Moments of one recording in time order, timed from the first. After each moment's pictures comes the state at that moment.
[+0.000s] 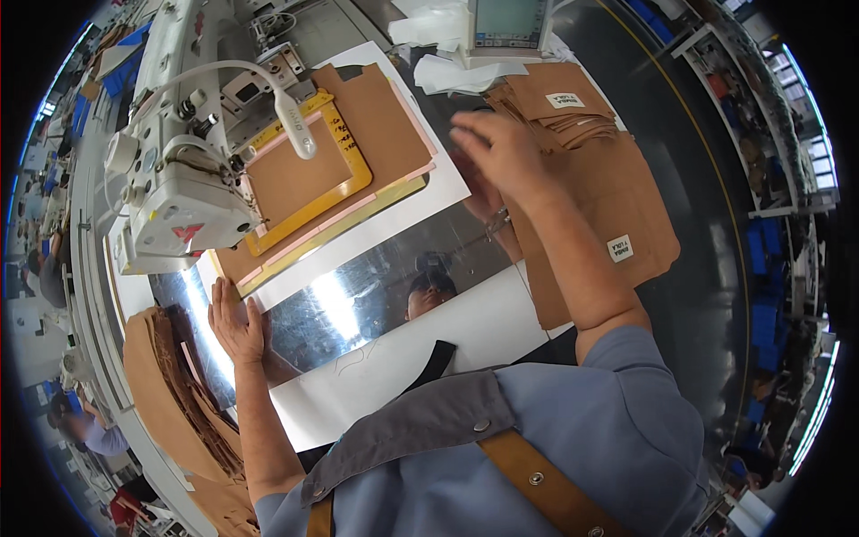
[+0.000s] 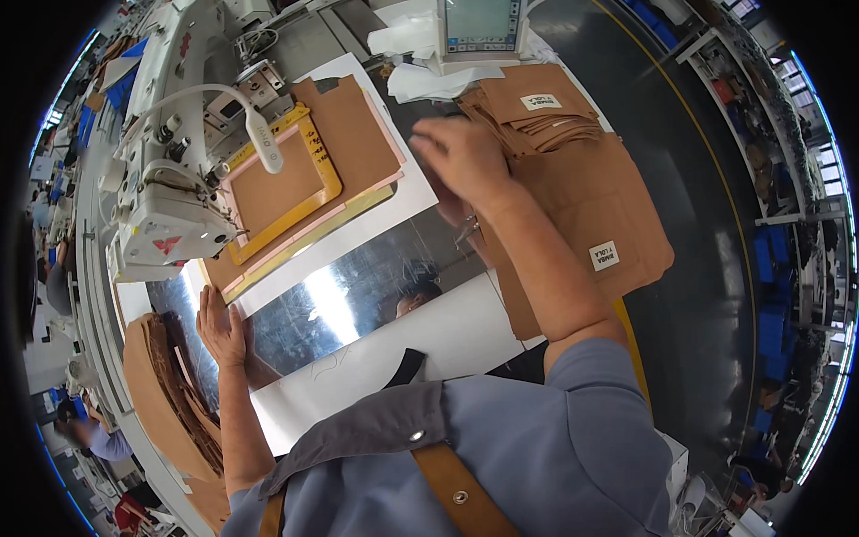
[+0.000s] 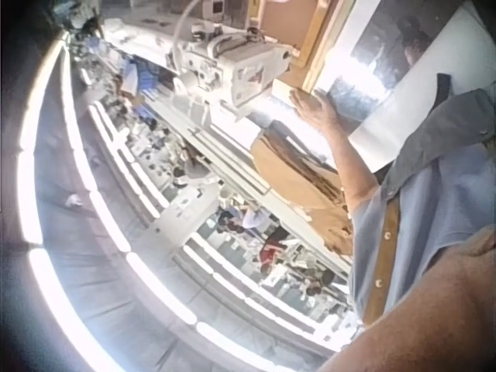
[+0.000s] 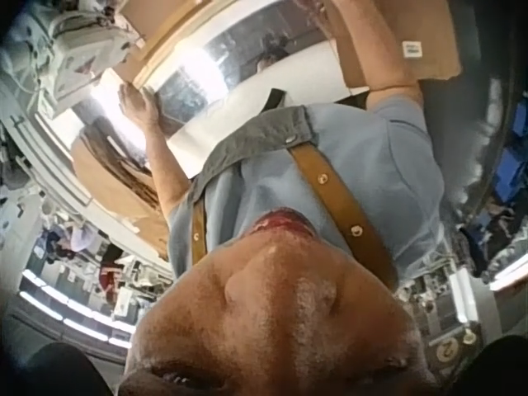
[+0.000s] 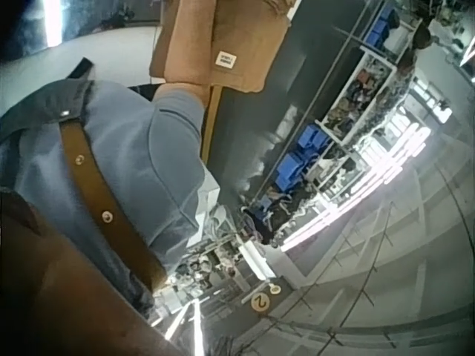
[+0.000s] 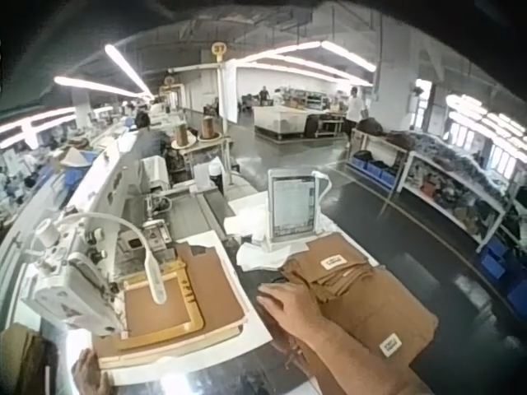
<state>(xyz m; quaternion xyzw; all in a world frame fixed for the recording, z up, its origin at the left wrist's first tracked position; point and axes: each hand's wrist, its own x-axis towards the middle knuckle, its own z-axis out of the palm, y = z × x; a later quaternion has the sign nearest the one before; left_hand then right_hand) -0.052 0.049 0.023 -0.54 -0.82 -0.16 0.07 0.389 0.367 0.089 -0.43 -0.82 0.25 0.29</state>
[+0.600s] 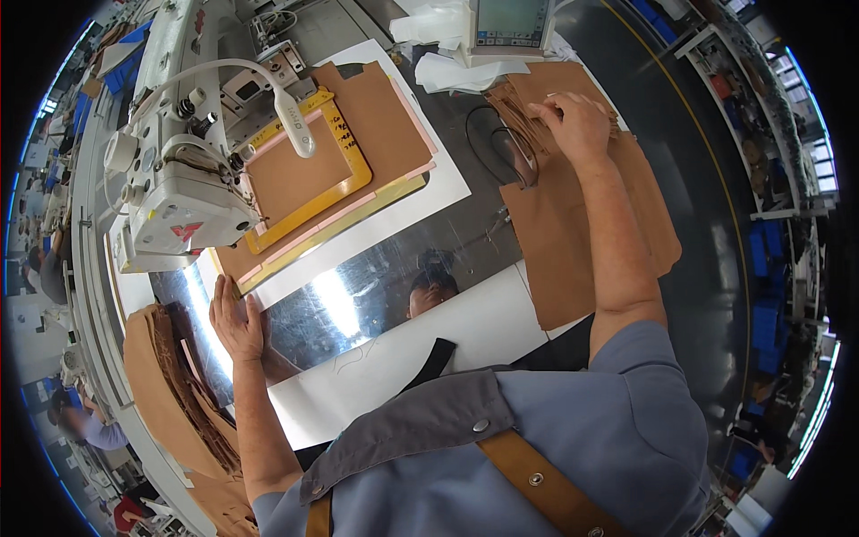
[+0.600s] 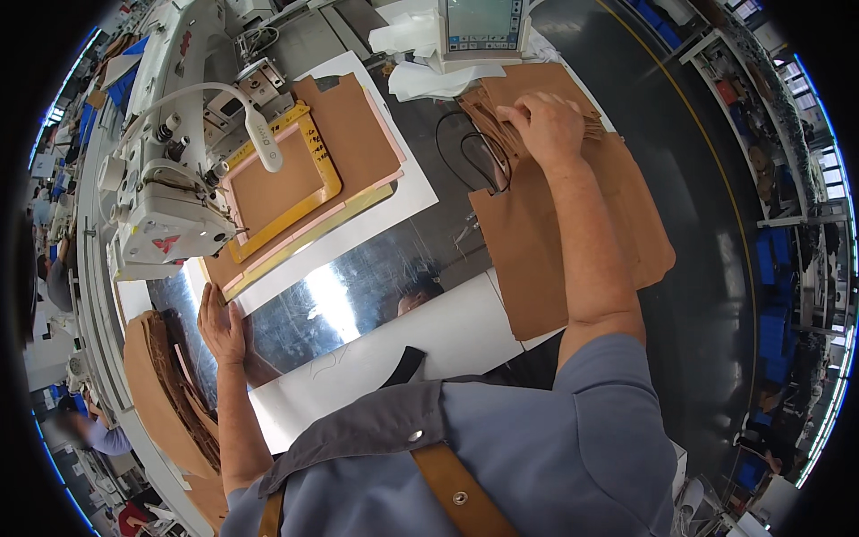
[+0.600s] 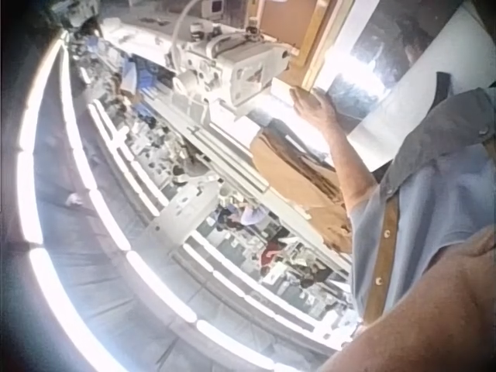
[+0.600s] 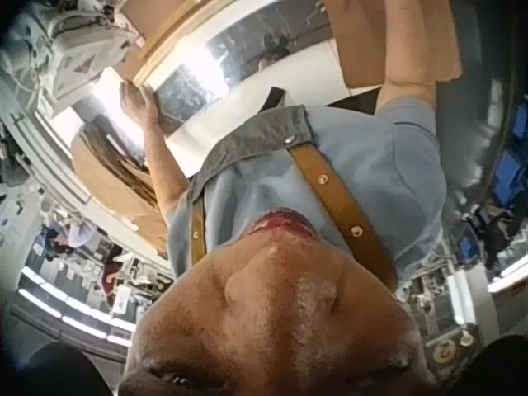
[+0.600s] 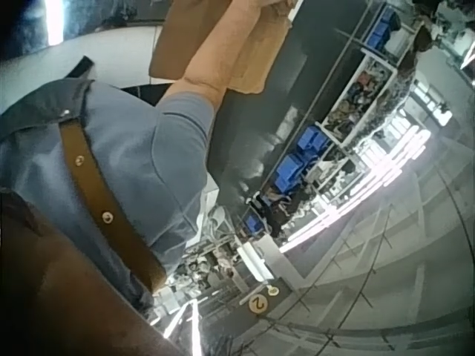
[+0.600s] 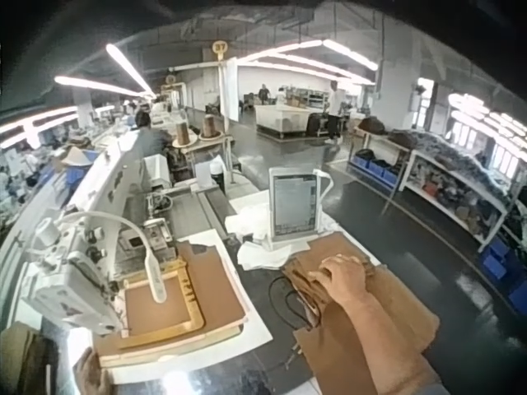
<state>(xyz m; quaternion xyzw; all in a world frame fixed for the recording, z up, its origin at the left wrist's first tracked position) -0.049 0.053 0.027 -0.56 -0.81 -0.18 0.07 0.480 0.422 0.092 -0.55 -0.80 -0.13 0.23</state>
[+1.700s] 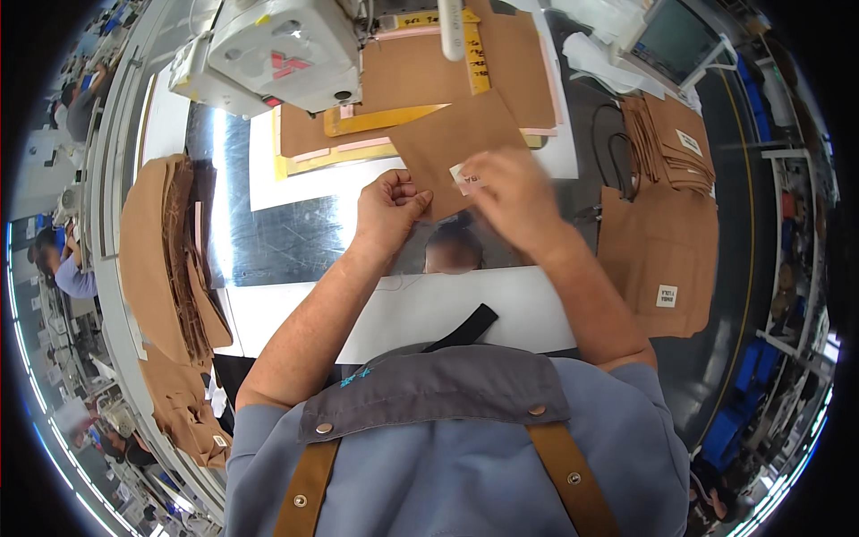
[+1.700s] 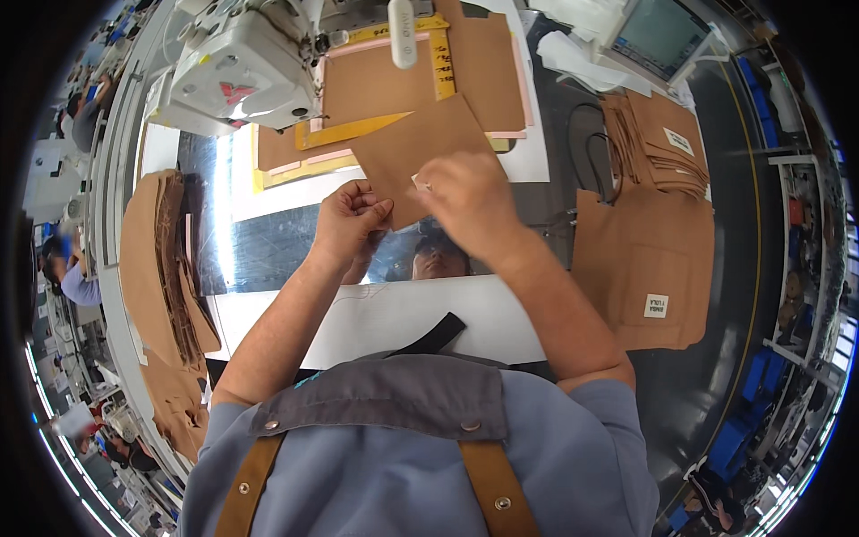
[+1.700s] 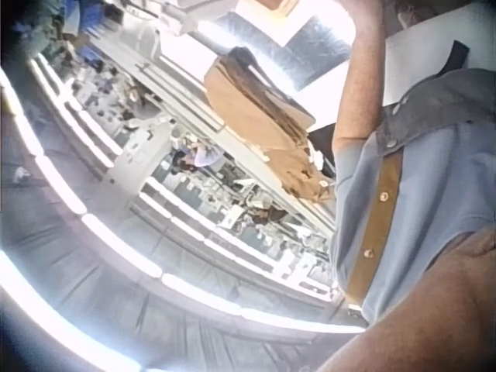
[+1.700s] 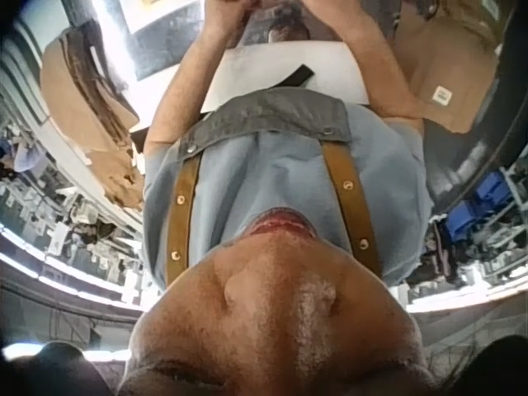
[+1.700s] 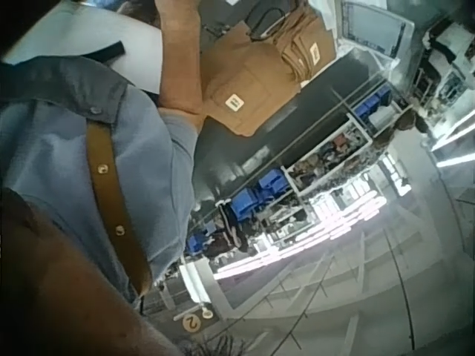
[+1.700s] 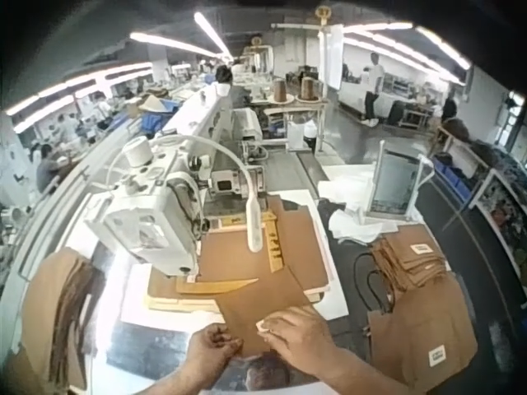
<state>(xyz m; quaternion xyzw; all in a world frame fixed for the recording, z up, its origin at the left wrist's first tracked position) 0.116 0.124 0.051 -0.22 -0.65 -0.53 -0.50 0.292 0.256 0.074 -0.19 -0.90 0.26 0.29</state>
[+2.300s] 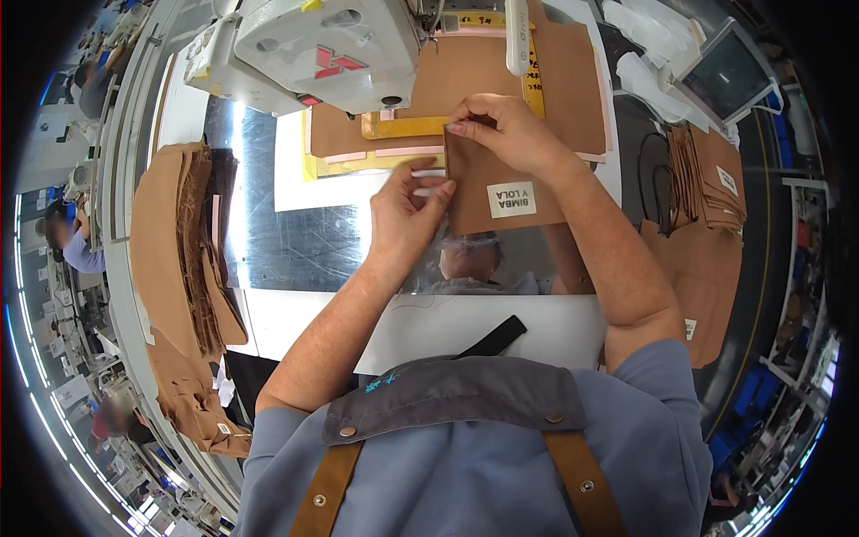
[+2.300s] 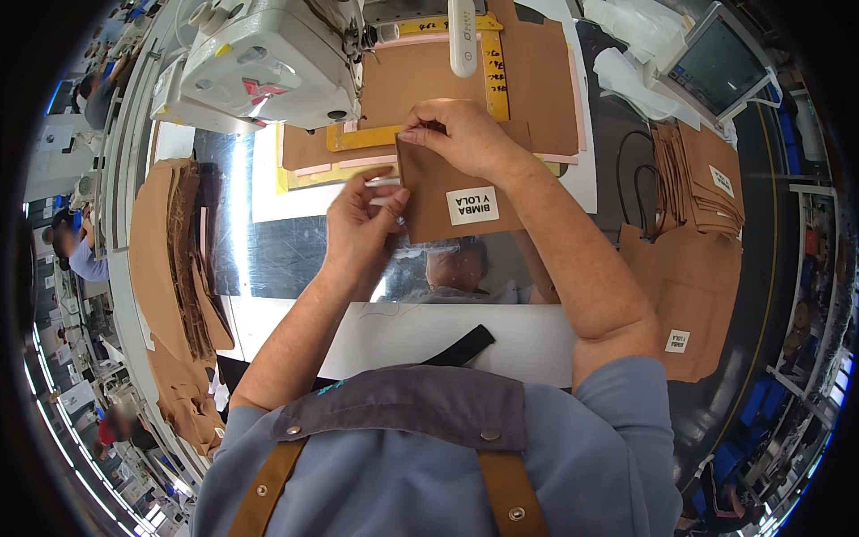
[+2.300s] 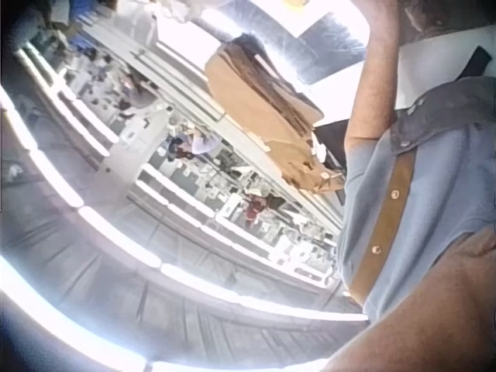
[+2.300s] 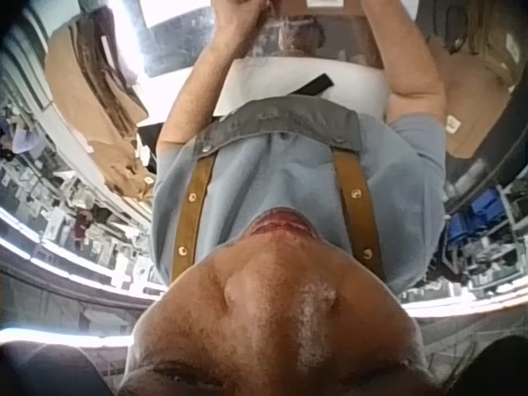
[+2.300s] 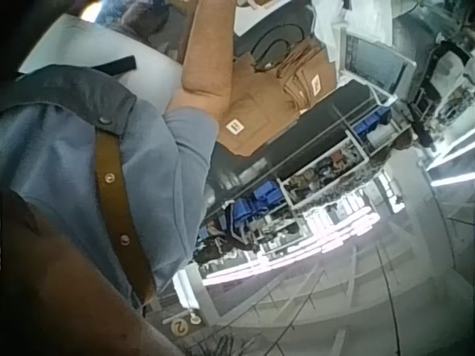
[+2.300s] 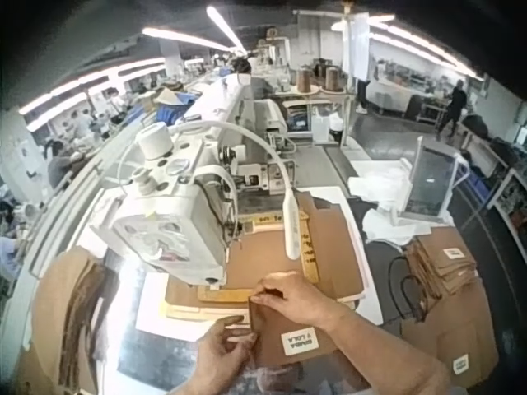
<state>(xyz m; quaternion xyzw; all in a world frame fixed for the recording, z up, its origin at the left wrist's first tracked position) 0.097 0.129 0.058 -0.25 -0.73 -0.52 -0.36 0.185 0.330 0.051 -0.15 -0.81 0.53 0.18</state>
